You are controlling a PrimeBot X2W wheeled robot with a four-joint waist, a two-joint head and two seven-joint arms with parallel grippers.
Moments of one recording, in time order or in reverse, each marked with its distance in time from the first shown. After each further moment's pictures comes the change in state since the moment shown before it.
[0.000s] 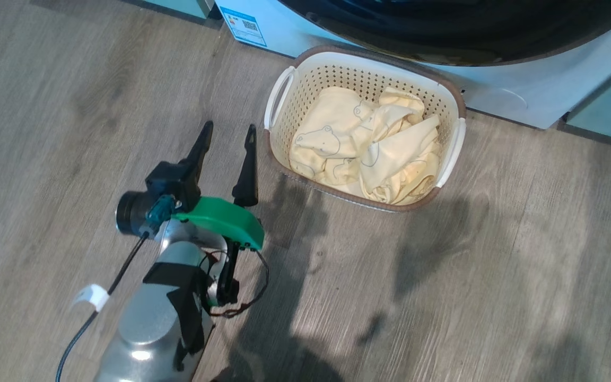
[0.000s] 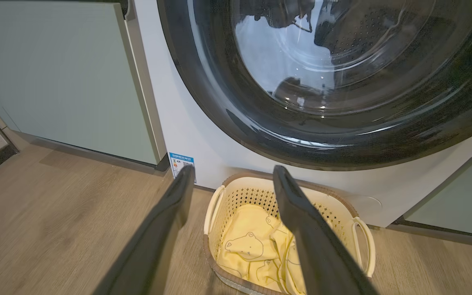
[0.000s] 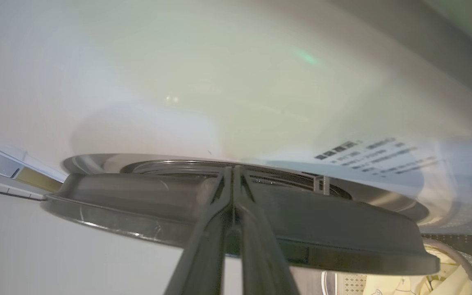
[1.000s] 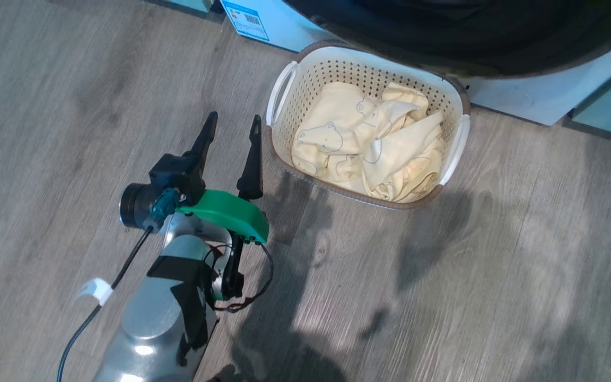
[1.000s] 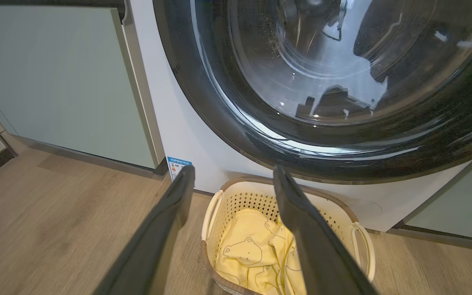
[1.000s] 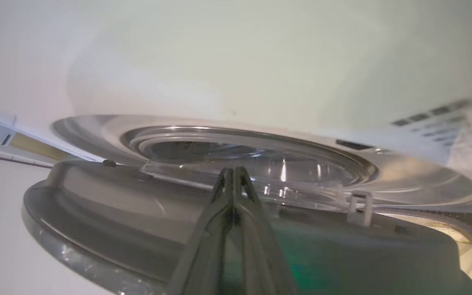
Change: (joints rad) left arm -0.025 0.000 -0.021 -0.009 -0.010 0.017 0.000; right arm -0.045 0.008 0.043 -0.007 0.016 0.000 0.120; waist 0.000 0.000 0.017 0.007
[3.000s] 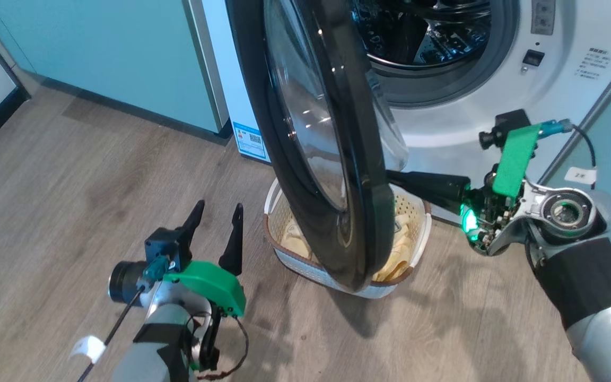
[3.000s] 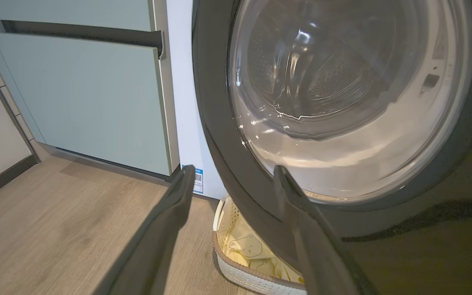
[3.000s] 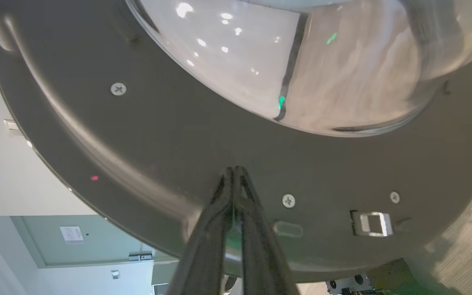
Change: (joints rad) left arm 0.190 0.002 0.081 0.102 0.059 -0.106 0.000; right arm 0.474 0.284 0.126 -0.131 0.054 0.000 0.390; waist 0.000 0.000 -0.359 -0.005
